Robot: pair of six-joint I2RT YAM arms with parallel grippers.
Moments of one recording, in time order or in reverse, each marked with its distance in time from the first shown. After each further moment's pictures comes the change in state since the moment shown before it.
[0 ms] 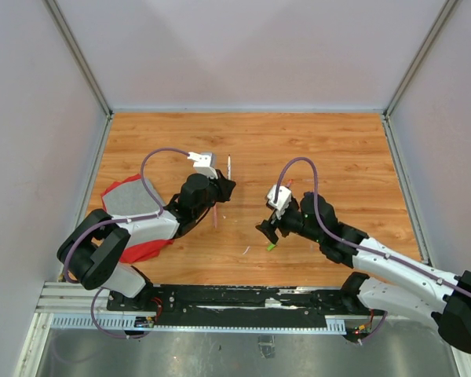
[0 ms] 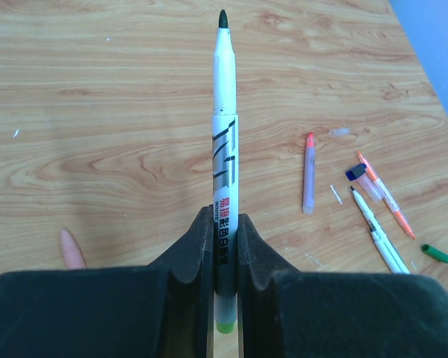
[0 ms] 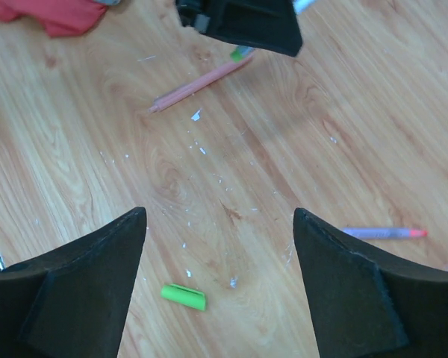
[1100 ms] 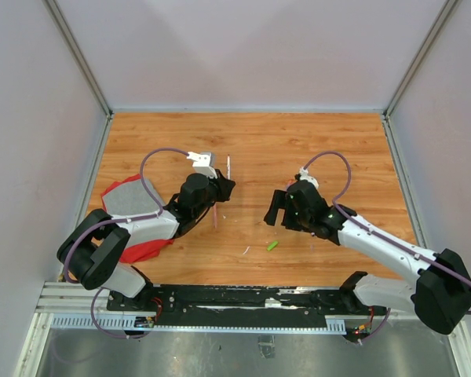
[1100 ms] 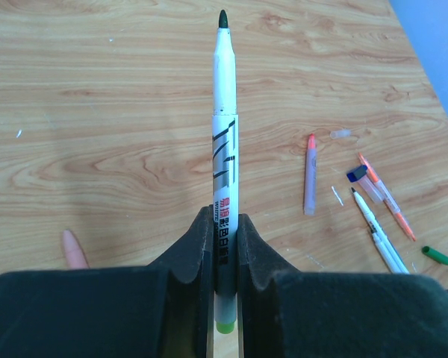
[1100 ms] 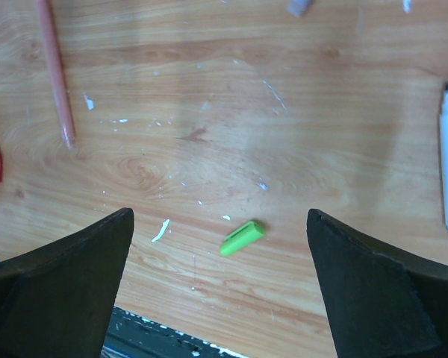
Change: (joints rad) left arm 0.005 0.000 0.000 0.000 0.001 -0.003; right arm -0.139 0.224 0.162 -0.393 0.256 1.011
